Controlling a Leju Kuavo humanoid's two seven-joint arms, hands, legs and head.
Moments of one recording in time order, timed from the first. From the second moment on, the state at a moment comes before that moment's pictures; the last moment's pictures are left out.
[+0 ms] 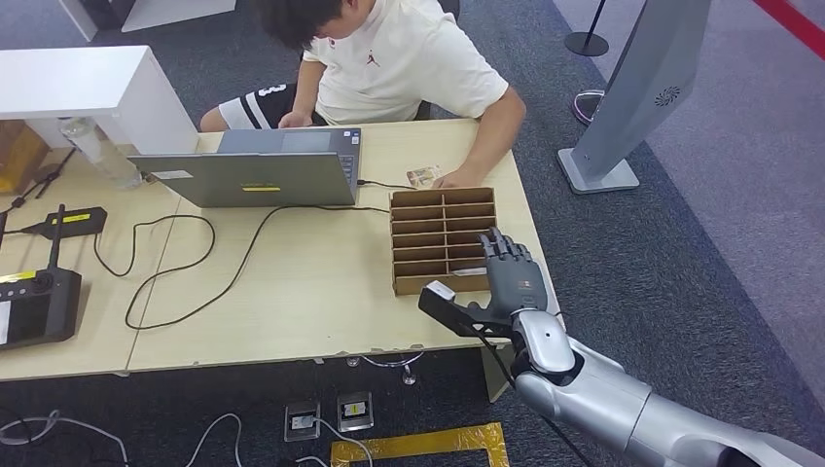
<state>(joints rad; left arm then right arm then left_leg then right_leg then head) -0.07 0.02 -0.92 -0.35 0.58 -0.07 -0.10 -0.72 -0.34 1.12 -1.01 0.81 -0.30 0.61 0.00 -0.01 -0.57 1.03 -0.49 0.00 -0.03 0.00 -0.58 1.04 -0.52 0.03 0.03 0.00</state>
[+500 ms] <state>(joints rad) -0.13 0.06 -1.00 -0.40 0.57 -0.07 0.10 -0.74 -0.29 1.13 -1.00 0.78 -0.29 0.58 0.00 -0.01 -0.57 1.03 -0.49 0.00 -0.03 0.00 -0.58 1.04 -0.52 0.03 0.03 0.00</state>
